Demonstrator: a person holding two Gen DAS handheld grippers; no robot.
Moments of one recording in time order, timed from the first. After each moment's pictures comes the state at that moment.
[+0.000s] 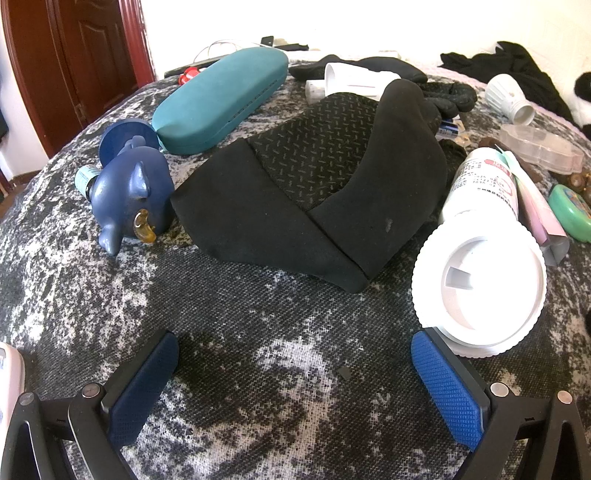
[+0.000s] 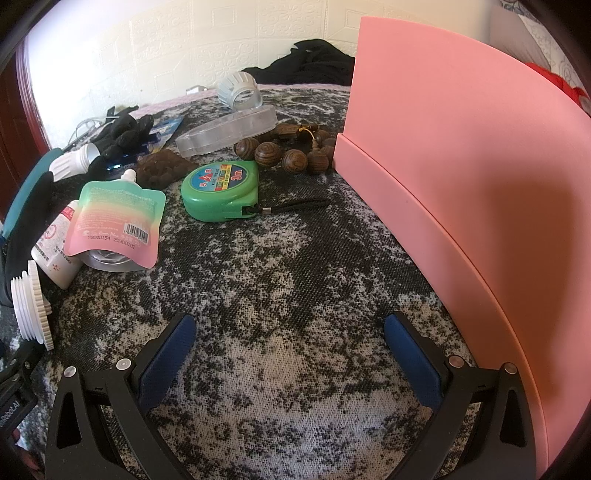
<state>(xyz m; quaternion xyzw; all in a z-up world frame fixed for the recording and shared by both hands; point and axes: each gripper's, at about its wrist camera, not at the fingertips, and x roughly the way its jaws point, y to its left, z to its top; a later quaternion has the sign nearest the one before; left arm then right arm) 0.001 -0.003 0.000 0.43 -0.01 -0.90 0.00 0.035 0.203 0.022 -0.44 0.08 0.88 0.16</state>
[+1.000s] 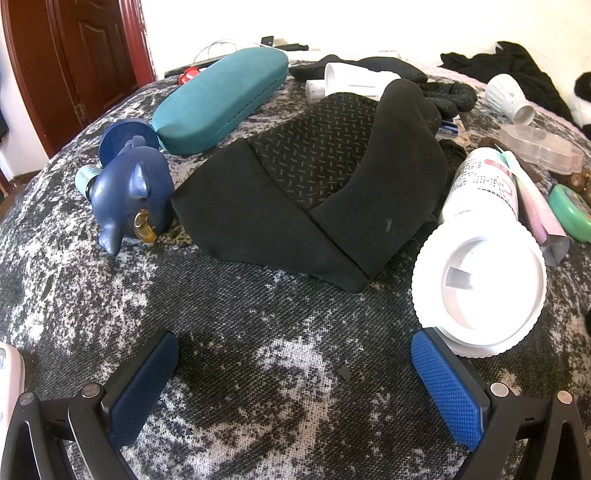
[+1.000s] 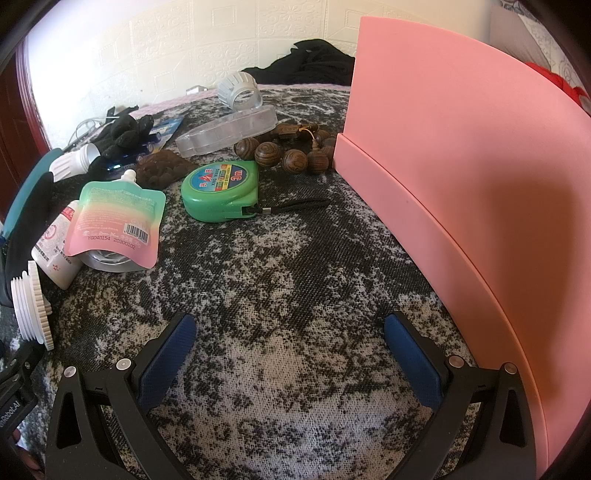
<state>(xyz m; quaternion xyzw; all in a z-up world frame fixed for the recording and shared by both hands) 0.002 -0.002 0.000 0.43 -0.01 -0.90 0.00 0.033 0.204 0.021 -0.44 0.08 0.88 0.16</state>
